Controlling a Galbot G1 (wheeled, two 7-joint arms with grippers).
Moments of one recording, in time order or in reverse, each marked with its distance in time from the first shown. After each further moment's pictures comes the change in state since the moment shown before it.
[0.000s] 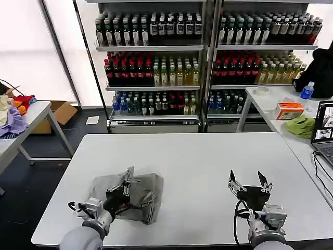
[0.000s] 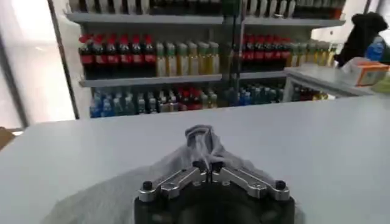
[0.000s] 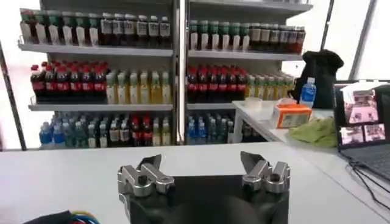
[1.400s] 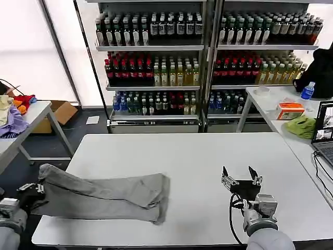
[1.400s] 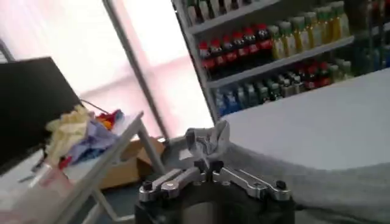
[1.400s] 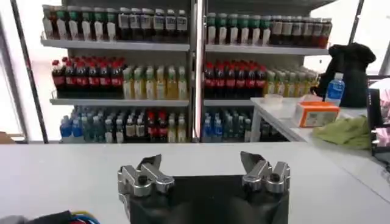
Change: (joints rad) left arm 0.113 0.241 -0.582 0.227 0.051 -0.167 0.146; right arm 0.106 -0.070 -0.035 -0.082 0.093 0.001 -0.013
